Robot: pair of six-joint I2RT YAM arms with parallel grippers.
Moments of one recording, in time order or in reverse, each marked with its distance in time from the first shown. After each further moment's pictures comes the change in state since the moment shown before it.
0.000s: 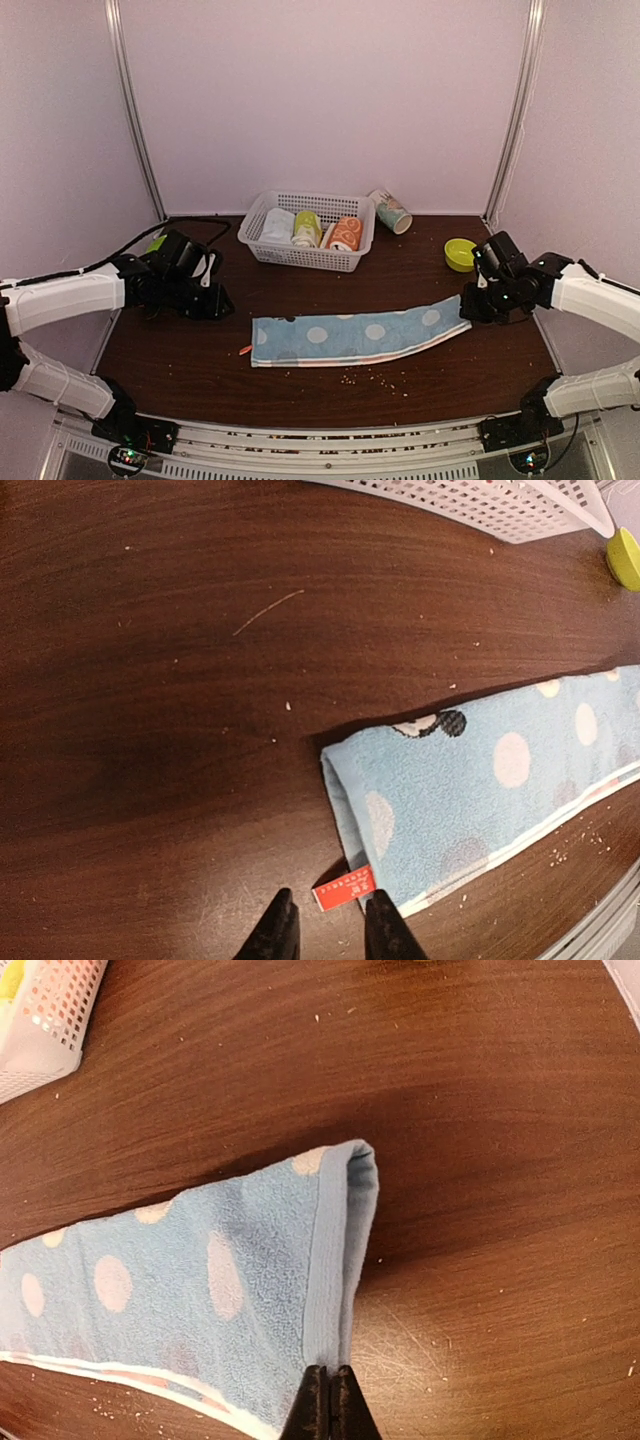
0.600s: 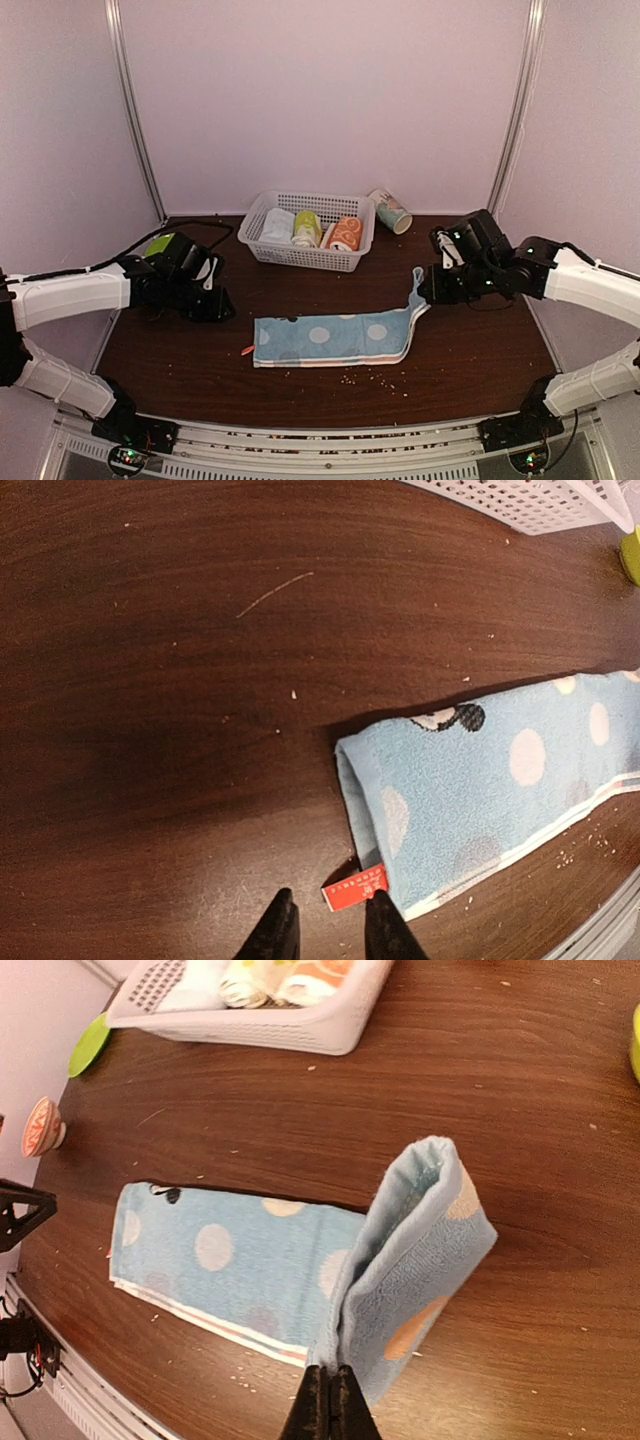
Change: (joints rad) left arm -0.005 0.036 -0.003 0.006 0.009 -0.024; right arm 0.241 0.079 0.182 0.129 -0.102 -0.074
